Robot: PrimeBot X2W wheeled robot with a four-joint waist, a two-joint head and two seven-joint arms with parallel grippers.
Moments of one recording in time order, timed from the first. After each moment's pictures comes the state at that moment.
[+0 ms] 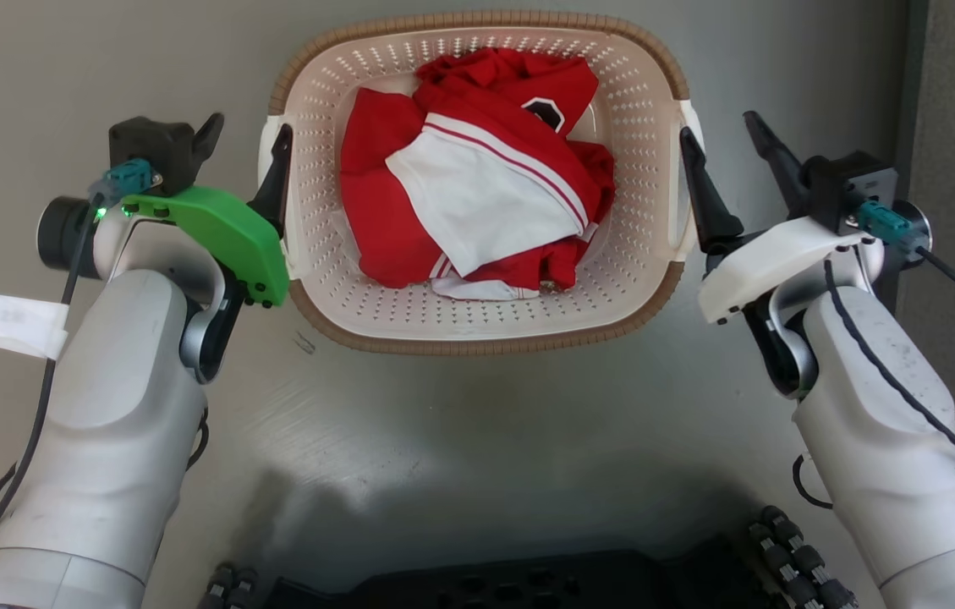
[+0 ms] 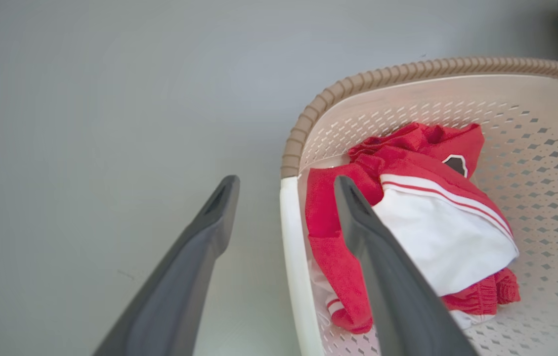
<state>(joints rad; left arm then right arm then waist) -0.78 0.11 -0.42 0.70 -0.43 -0.10 -0.09 -0.57 -0.10 0.27 0.56 0.20 0.06 -0.25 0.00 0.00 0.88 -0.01</state>
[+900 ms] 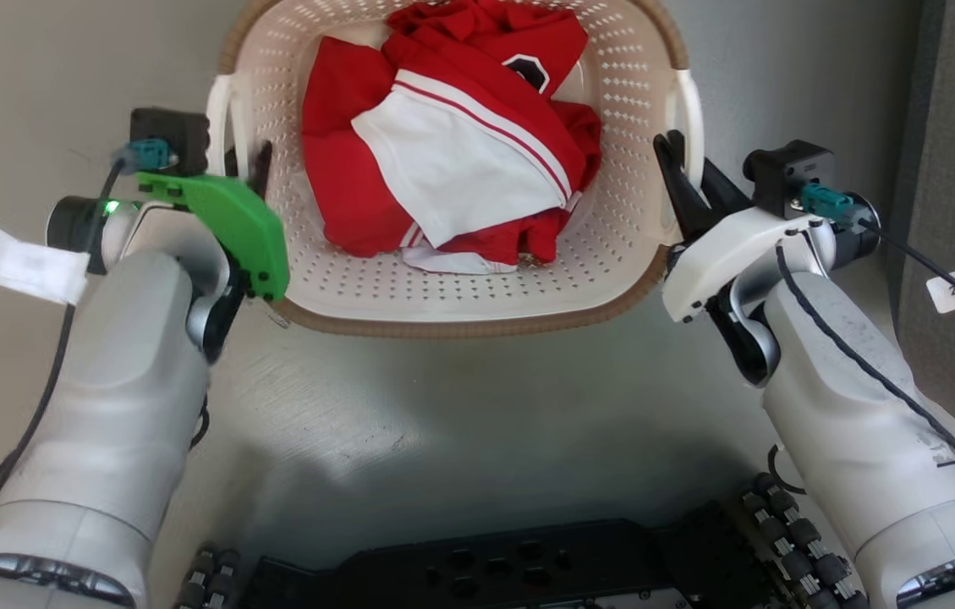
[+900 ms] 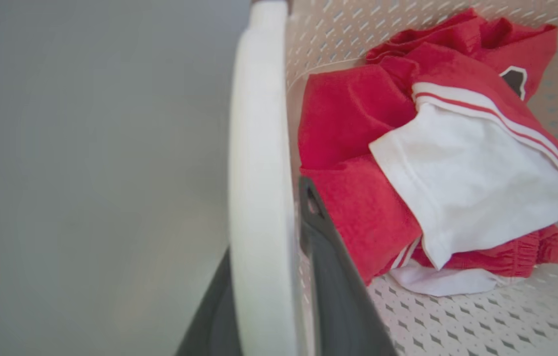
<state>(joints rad) -0.90 0.08 -0.49 0.96 -0.46 -0.14 -0.04 -0.68 -0.05 0.33 0.76 0.20 0.10 -0.25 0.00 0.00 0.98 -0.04</state>
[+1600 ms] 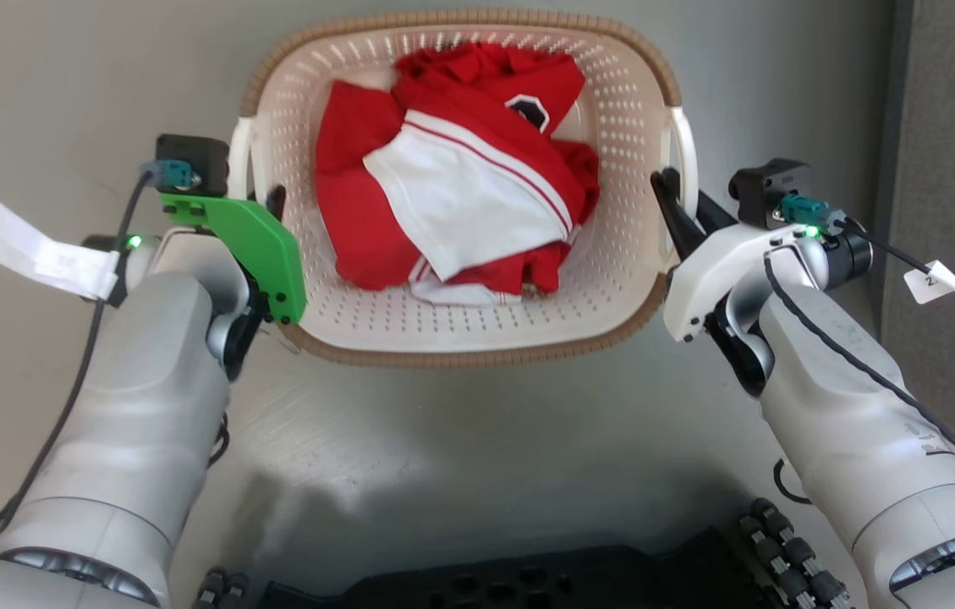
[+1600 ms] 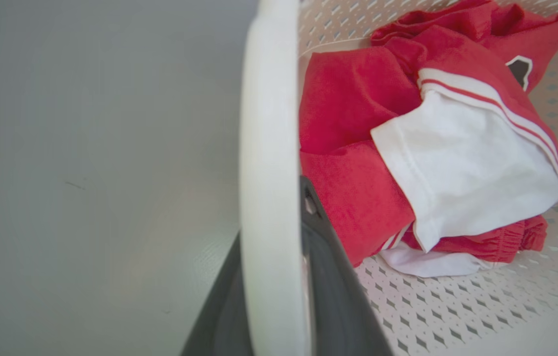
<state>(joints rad) -0.92 0.04 -0.53 1.07 -0.55 -0.13 -0.01 -0.73 -0.04 0.37 0.94 0.21 0.12 -0.25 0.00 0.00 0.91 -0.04</state>
